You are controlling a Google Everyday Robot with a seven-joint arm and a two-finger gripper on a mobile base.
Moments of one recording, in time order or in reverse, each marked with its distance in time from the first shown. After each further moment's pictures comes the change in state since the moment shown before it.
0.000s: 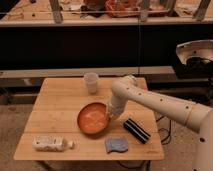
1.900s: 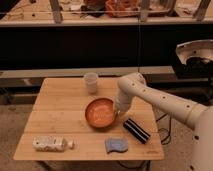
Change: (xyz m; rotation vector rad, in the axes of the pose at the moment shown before) arm 0.031 0.066 -0.008 -0.021 -0.003 0.130
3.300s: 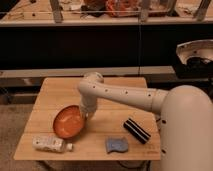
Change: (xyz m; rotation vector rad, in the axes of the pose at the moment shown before) arm -0.064 -0.177 0.026 -0.025 -0.001 -0.317
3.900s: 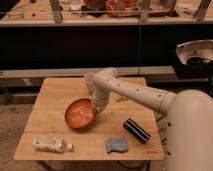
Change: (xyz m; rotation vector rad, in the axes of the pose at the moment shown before) arm 0.038 0.079 -0.015 0.037 0.002 0.149
